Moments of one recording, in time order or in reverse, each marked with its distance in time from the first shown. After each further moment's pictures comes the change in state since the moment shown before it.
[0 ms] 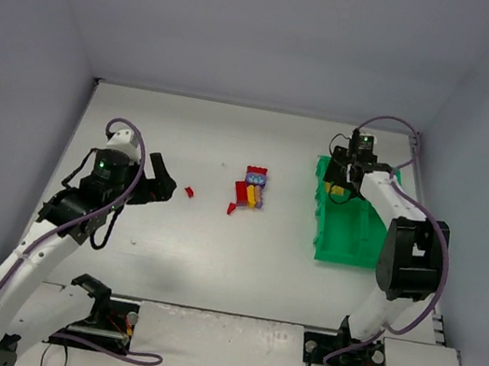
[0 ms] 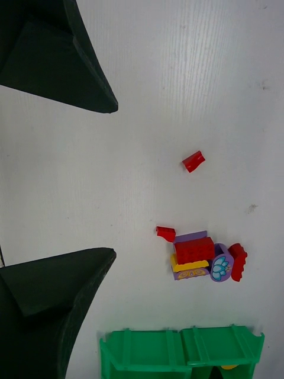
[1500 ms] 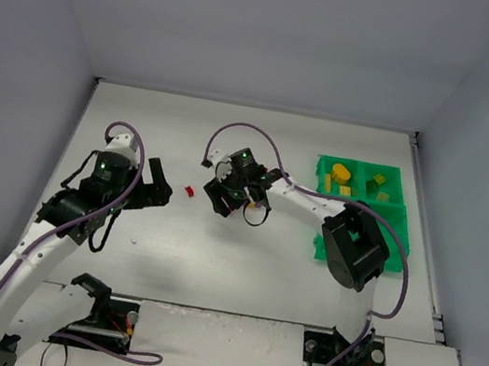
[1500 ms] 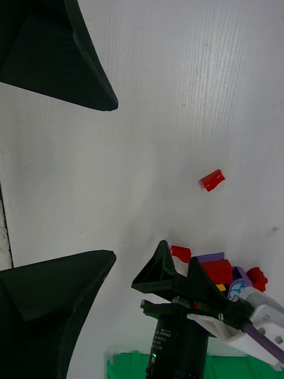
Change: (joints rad) left arm 0.000 -0.008 0.000 -0.087 -0.029 0.006; right arm 0.639 0.203 0.144 0.048 -0.357 -0.449
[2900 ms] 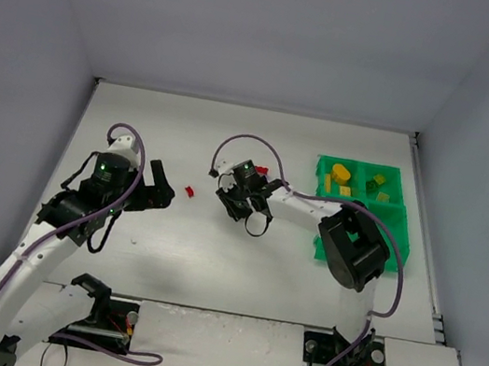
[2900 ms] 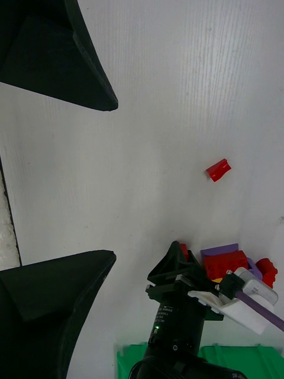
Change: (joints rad) left arm 0.000 -0.008 -0.011 0.004 0.044 0.001; right arm -0.003 0.017 -0.106 0.067 0.142 0.017
